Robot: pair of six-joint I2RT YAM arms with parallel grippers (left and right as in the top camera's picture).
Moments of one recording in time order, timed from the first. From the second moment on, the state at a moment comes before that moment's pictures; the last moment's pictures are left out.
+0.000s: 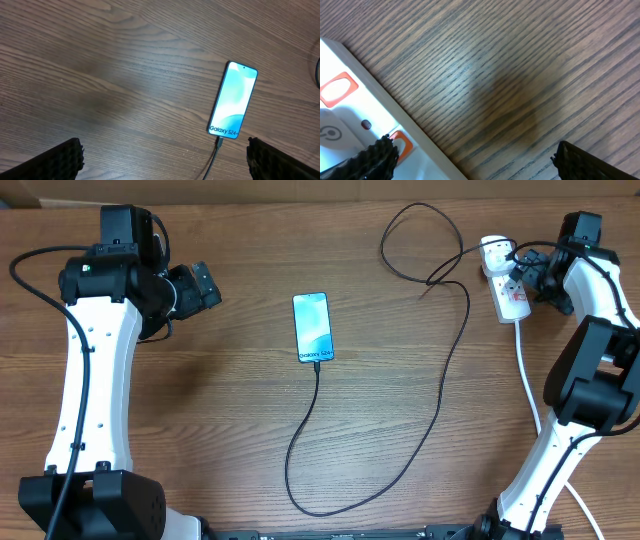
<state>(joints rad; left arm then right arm) 0.05 1.67 1.67 -1.17 0.12 -0.41 -0.31 2.32 1.86 -0.70 0.08 0.34</state>
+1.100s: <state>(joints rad) 0.05 1.67 1.67 -1.17 0.12 -0.41 -0.31 2.03 1.88 -0.95 -0.02 0.26</state>
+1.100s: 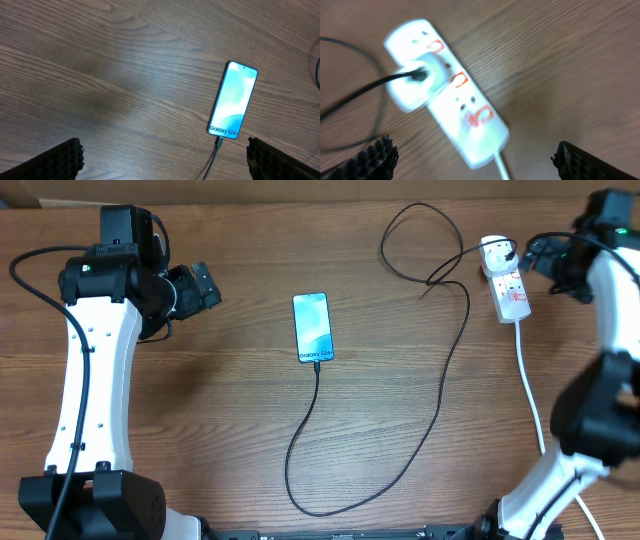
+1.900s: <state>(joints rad) 0.05 1.67 1.67 -1.17 0.12 -0.41 -0.31 1.15 1.59 -1.32 -0.16 0.35</state>
